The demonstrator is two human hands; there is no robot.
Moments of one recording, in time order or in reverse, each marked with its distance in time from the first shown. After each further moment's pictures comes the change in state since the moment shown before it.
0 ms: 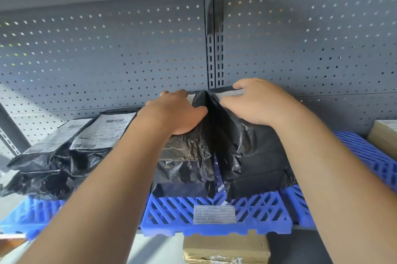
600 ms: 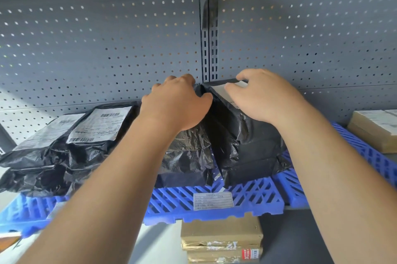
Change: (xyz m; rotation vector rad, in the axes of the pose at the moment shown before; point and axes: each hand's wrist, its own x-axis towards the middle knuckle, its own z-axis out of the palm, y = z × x) left_hand -0.033 0.005 -0.007 -0.119 0.187 0.166; right_hand -0.028 -0.003 -0.003 -0.046 0.163 -0.024
